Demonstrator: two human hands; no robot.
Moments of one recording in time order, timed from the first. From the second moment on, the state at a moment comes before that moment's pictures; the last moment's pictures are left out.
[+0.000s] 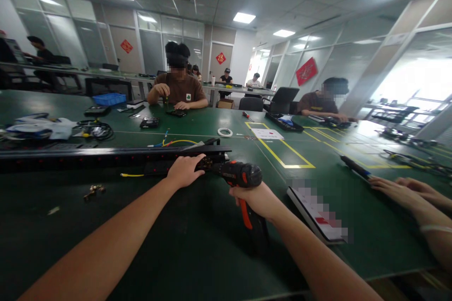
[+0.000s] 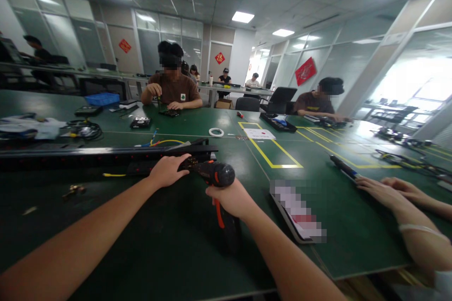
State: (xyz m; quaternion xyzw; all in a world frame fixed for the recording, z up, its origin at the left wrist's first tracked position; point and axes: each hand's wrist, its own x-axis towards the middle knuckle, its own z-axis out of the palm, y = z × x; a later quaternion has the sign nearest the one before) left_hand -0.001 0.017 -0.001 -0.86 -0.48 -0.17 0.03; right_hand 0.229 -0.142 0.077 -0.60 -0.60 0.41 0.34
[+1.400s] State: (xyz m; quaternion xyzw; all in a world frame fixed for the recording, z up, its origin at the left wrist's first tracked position) left_hand -0.004 0.013 0.006 -0.87 -0.46 -0.17 0.04; right_hand 0.228 -0.138 0.075 -0.61 -0.61 0.40 0.31
